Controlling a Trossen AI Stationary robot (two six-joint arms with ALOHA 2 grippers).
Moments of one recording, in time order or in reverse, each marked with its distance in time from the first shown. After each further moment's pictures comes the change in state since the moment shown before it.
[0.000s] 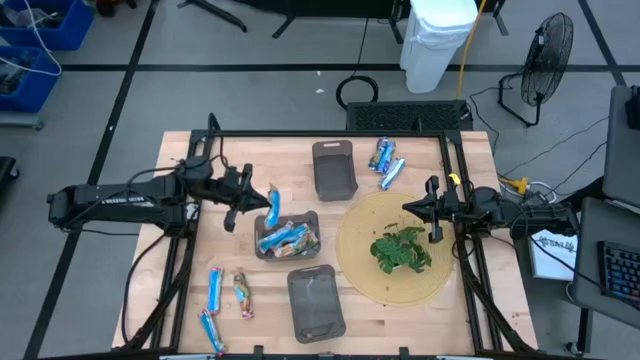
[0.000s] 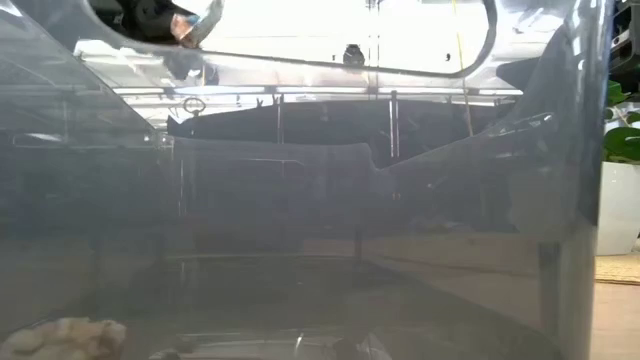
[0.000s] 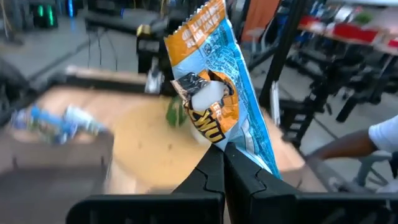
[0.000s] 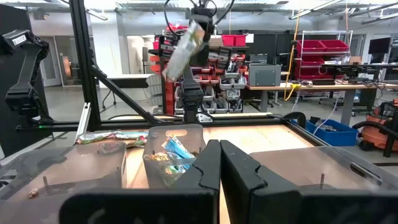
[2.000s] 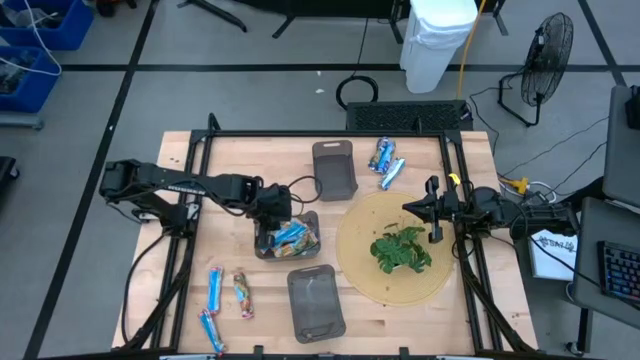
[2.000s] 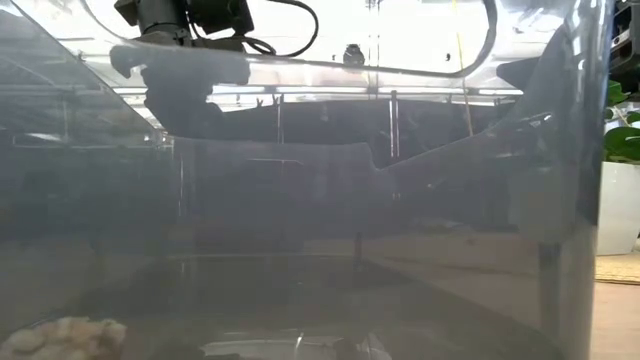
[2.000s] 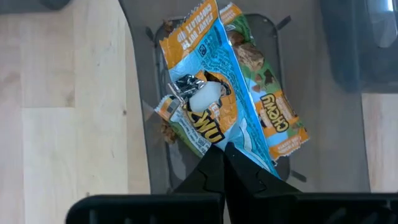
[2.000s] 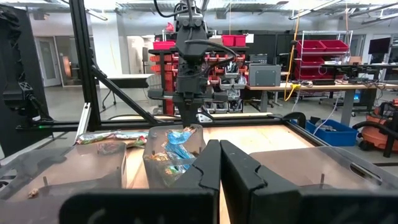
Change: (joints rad) left arm -0.198 0.714 0.505 -0.844 -0.301 0.114; right arm 0.000 0.000 0.000 0.000 0.000 0.000
